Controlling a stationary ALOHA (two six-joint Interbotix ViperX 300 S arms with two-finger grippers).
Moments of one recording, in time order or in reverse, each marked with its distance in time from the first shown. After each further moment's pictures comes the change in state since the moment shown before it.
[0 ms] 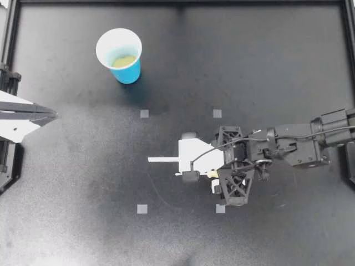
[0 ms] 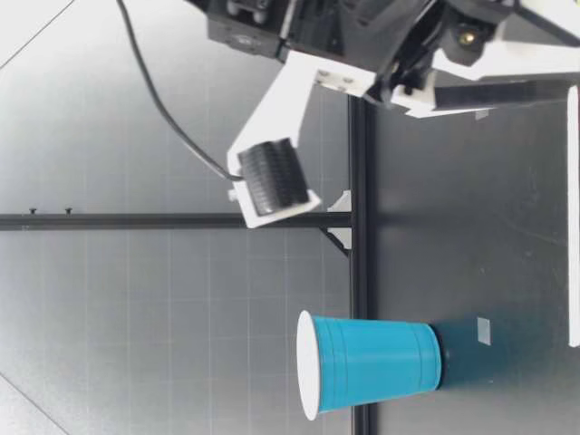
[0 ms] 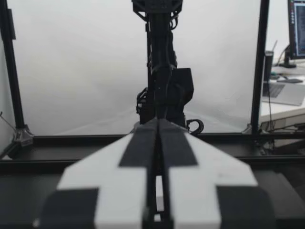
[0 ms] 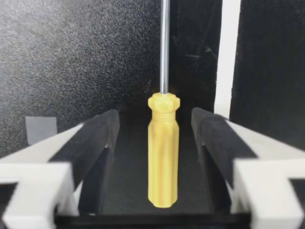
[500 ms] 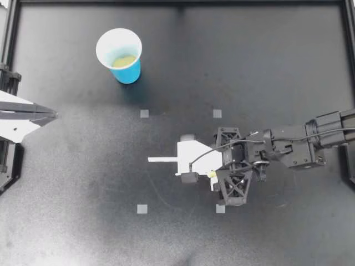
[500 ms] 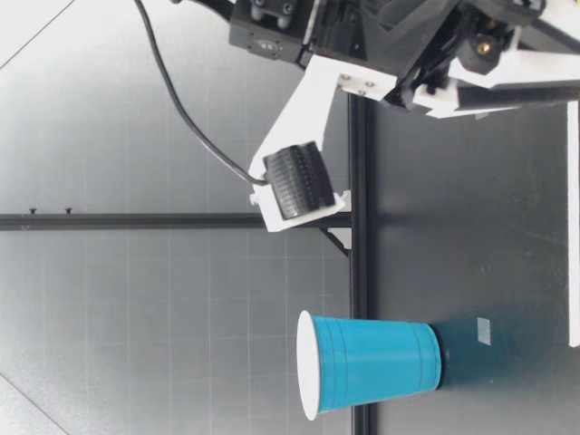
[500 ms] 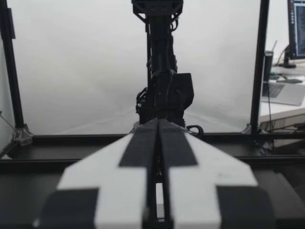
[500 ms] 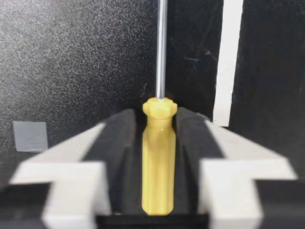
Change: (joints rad) left arm 0.000 0.000 0.000 0.002 0.000 -0.003; right arm 0.000 0.023 0.000 -0.017 -0.020 0.000
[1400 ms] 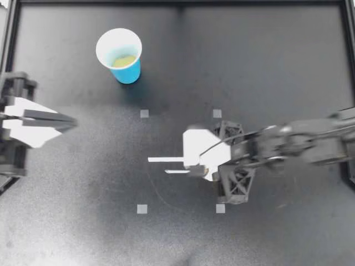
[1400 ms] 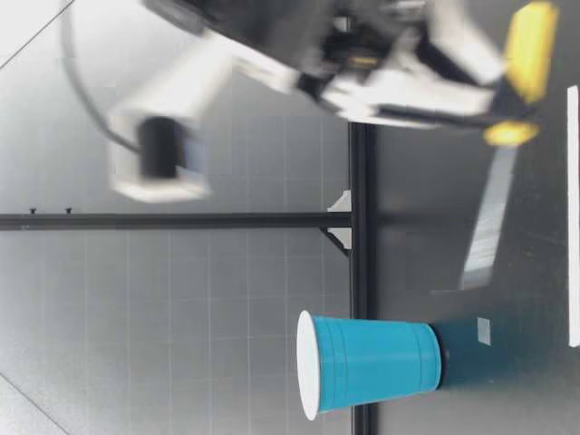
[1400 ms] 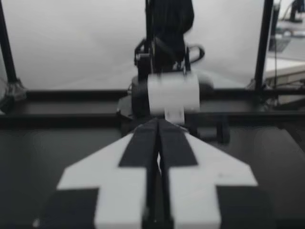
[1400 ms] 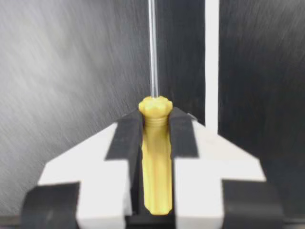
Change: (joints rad) left arm 0.000 0.179 0.009 -0.008 -0.052 0.002; right arm 0.000 -0.199 0.101 -0.003 -0.239 0.071
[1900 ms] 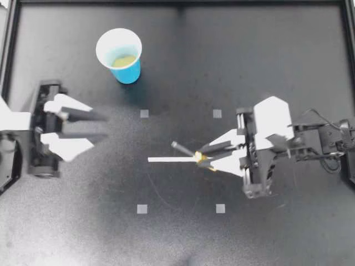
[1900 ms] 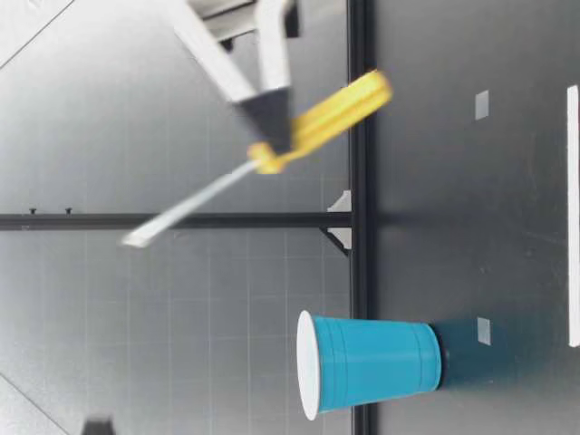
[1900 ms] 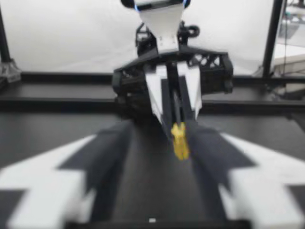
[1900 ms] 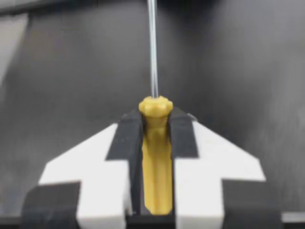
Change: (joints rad) left arm 0.002 0.261 -0.083 -0.018 -0.123 -0.005; right arm -0.026 -0.169 0.301 0.002 -0.870 0.075
